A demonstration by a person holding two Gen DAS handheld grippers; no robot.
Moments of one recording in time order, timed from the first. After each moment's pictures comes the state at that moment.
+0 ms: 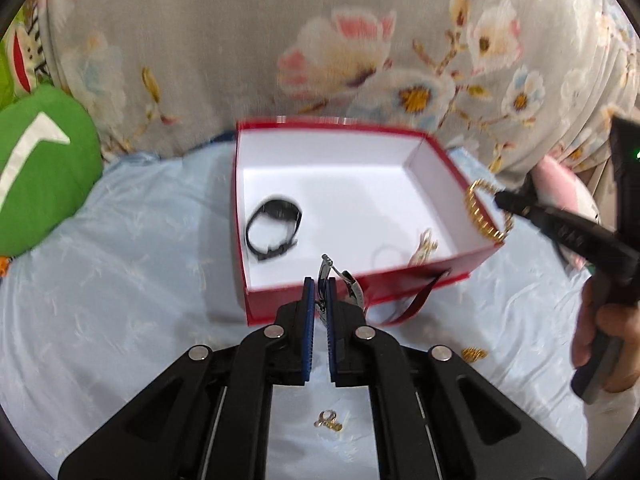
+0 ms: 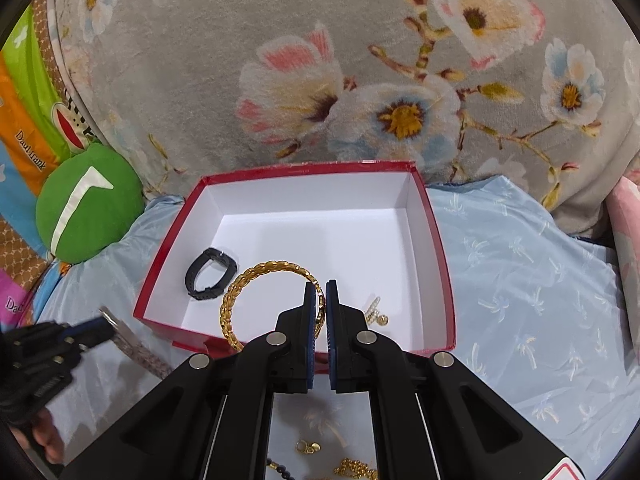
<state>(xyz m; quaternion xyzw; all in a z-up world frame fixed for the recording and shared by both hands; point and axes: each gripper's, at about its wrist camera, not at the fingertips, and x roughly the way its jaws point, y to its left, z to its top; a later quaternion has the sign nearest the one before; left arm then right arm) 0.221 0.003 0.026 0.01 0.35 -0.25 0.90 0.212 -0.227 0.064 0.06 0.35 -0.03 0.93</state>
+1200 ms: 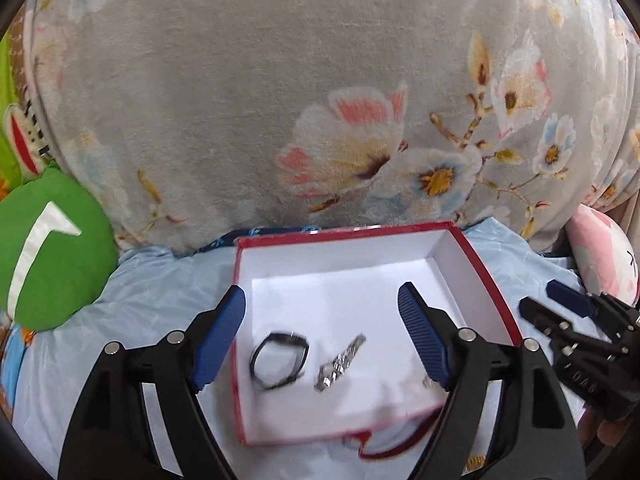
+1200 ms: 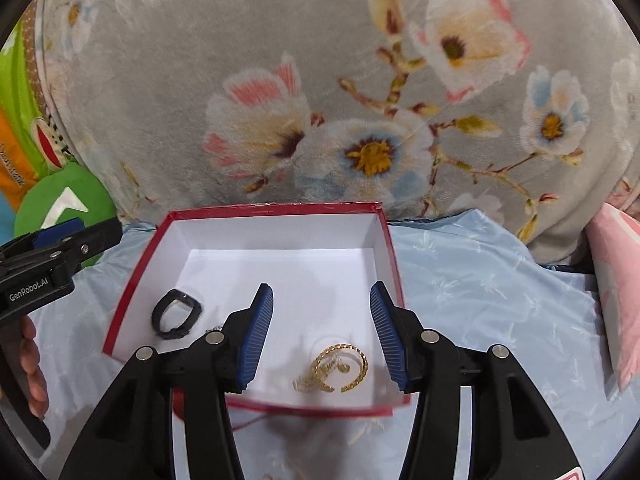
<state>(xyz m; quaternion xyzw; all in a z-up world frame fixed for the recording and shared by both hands) 0.279 -0.054 0.081 0.02 0.28 -0.18 0.94 0.219 -0.253 0.084 0.04 0.31 -0.07 0.95</state>
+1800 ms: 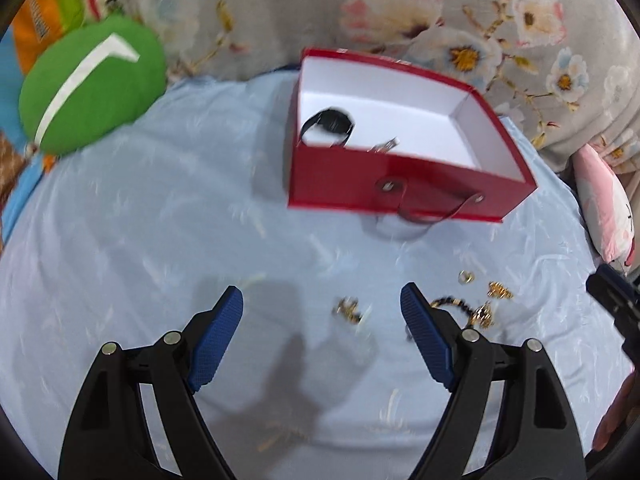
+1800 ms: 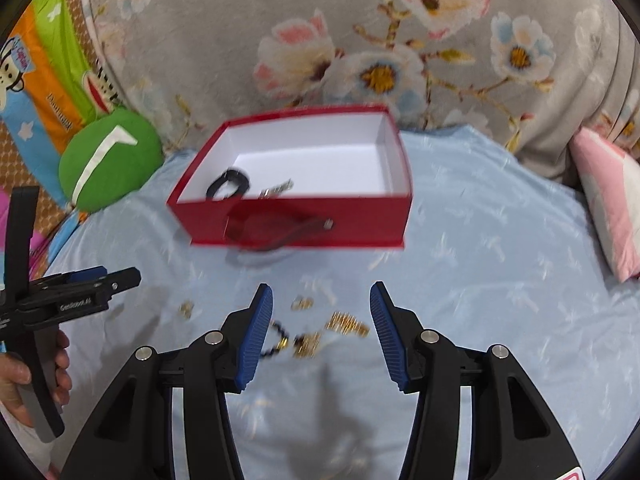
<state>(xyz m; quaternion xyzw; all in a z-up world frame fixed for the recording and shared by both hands) 0.147 0.030 -0.043 -0.02 0.44 -0.13 0.89 0.056 -0.217 0.026 0.05 0.38 -0.03 0.92</state>
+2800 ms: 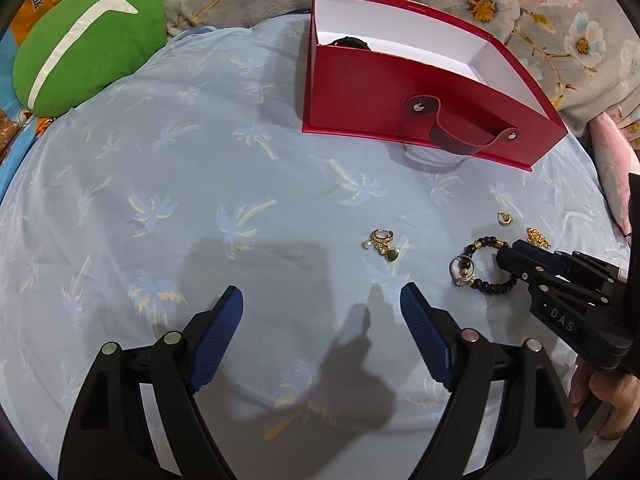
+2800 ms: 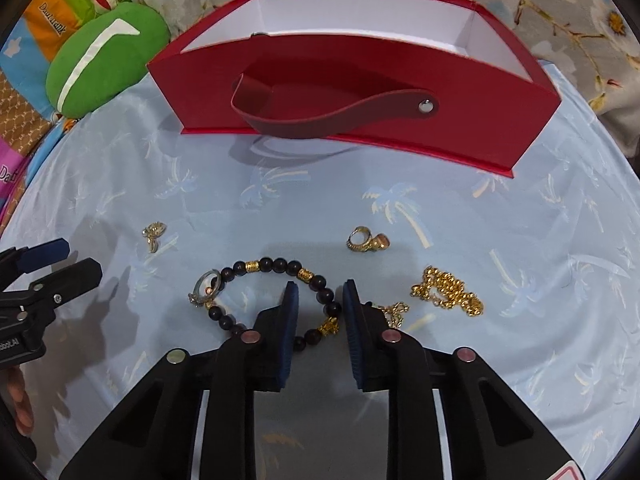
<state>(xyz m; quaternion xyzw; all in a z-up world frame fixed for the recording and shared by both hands) 0.148 0.029 -0.091 0.00 0.48 -0.13 0.86 0.135 -0.170 -0.083 0.01 0.50 0.02 0.86</state>
